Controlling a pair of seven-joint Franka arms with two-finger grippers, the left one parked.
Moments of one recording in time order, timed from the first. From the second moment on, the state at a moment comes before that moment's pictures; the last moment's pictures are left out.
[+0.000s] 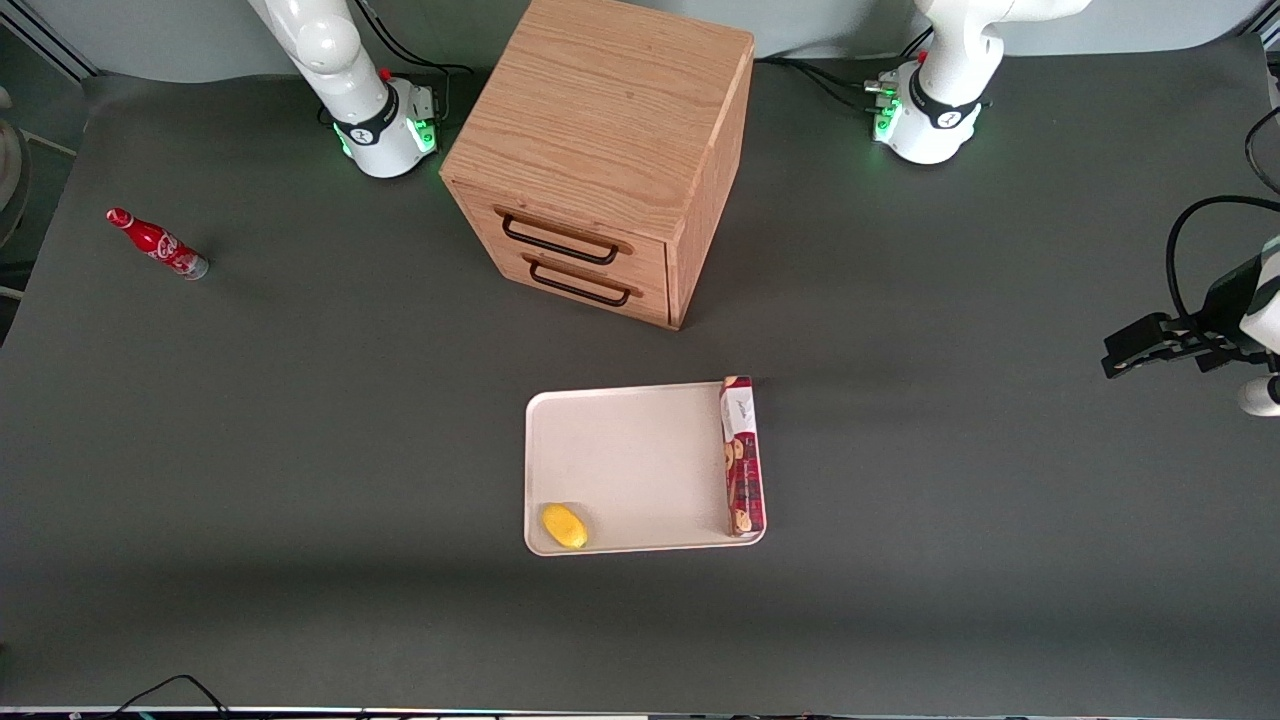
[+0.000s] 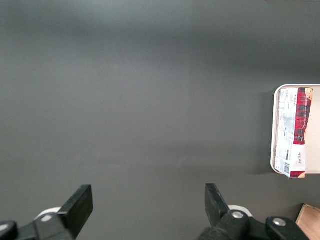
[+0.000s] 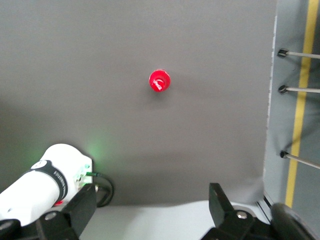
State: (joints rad) arm -0.92 -0.36 -0.03 -1.89 -0.14 1.43 -0.87
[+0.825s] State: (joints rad) arm -0.93 -0.31 -0.06 -2.07 -0.12 1.66 -0.88
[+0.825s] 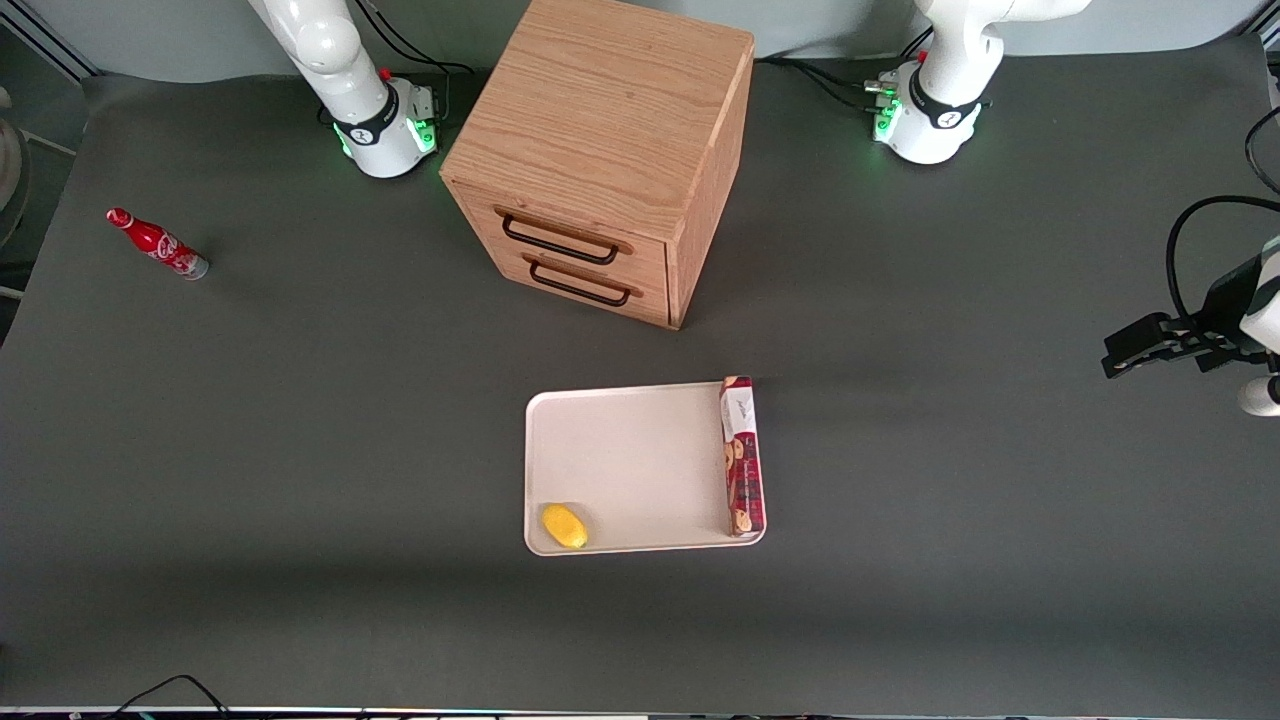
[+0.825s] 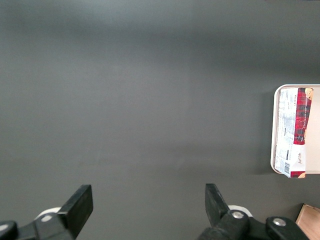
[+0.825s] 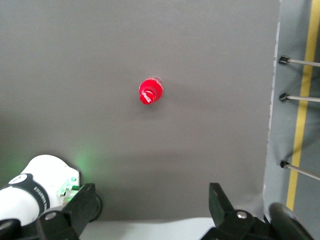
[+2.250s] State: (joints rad) arm -0.97 -0.11 -0.05 -2.45 0.04 2.27 -0.87
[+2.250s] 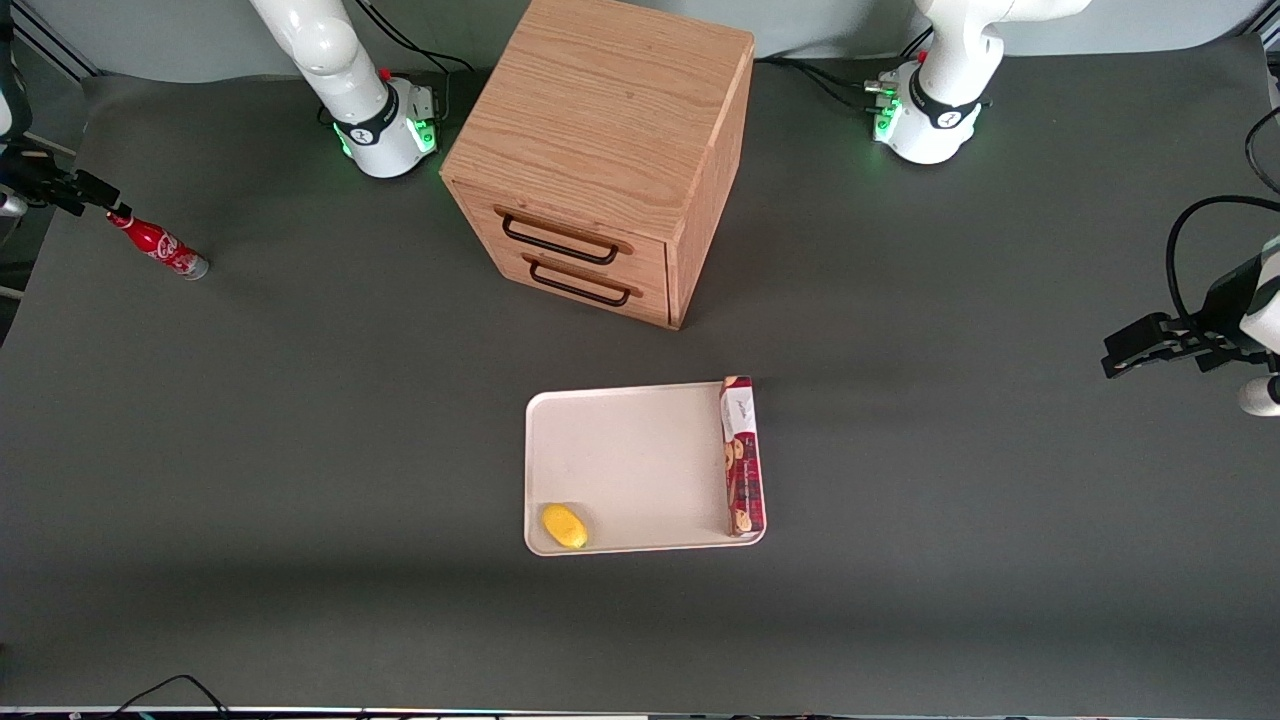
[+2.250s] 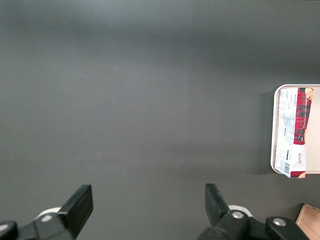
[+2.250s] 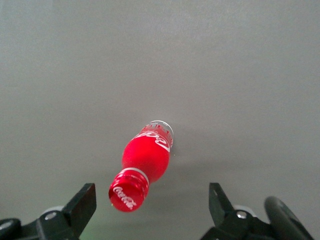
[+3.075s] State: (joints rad) arm -0.97 -0.09 -0.05 -2.49 0.04 2.31 -0.87
